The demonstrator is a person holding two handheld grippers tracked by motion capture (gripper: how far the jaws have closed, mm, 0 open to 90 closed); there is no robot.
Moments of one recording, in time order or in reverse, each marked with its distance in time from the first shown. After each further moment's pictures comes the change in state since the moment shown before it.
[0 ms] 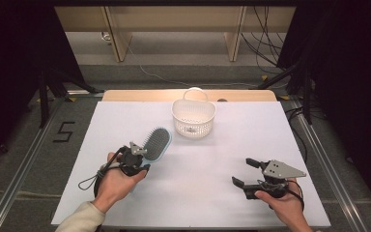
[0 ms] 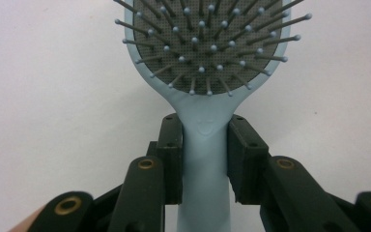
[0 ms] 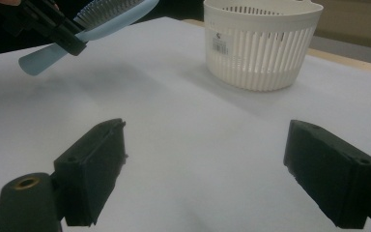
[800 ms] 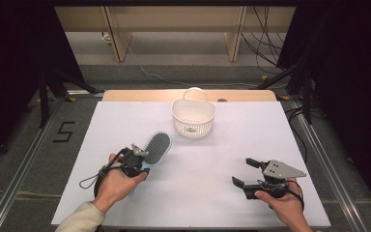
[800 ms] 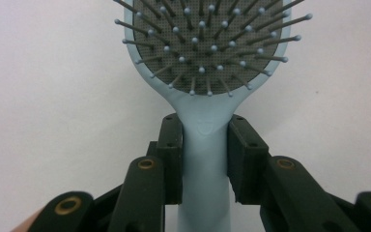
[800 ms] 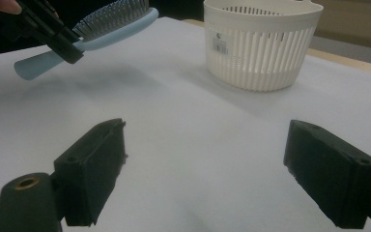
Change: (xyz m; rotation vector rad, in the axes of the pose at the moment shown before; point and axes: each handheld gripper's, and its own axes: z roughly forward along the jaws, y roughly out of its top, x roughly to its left) left arm -0.001 -0.002 0.004 0.076 -0.020 0.010; right arm 0.000 0.000 0.000 -0.002 0.000 0.001
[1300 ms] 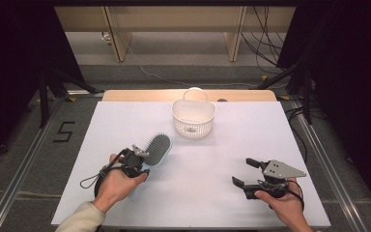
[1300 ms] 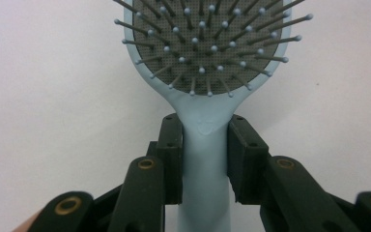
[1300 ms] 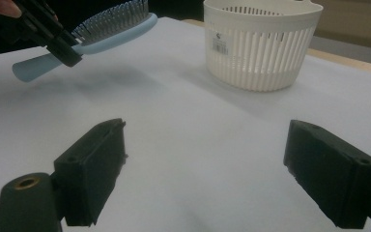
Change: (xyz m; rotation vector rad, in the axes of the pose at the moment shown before) left arm -0.001 -0.001 0.002 0.028 -0.002 0.000; right arm 0.000 0.000 0.000 0.000 0.000 0.000
